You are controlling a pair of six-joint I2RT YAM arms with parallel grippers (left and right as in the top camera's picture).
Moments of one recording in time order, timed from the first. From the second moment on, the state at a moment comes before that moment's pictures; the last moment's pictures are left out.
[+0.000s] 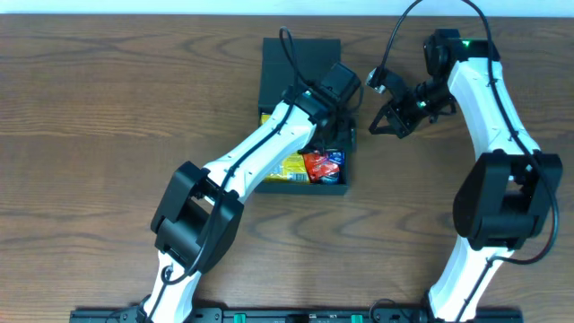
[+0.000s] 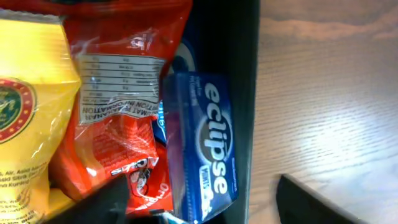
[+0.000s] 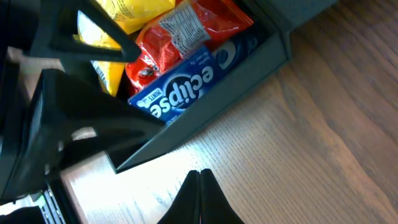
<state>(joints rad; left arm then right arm) -0.69 2.11 1.79 -0.92 0.18 -0.68 0.00 2.07 1.79 -1.37 -0.59 -0.80</state>
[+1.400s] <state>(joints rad) -0.13 2.26 1.82 -0.74 0.34 -0.47 0.00 2.28 1.79 -0.88 -0.68 -0.07</state>
